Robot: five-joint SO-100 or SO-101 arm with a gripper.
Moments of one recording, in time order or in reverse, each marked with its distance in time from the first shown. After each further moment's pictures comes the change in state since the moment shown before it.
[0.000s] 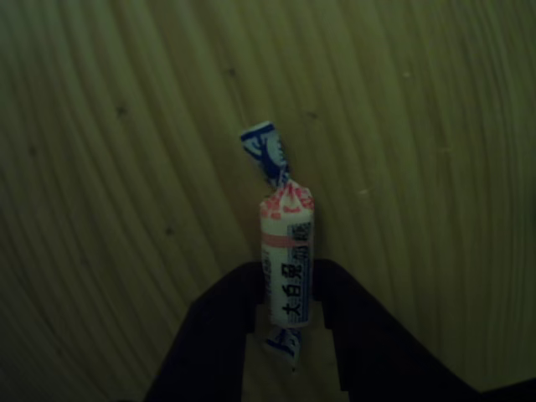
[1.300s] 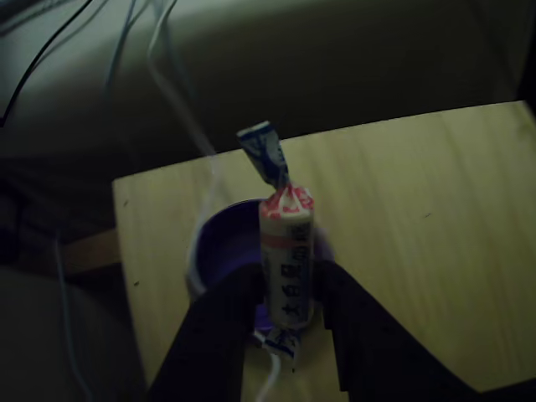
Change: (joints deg) arm -55.4 30.8 -13.9 10.5 48.4
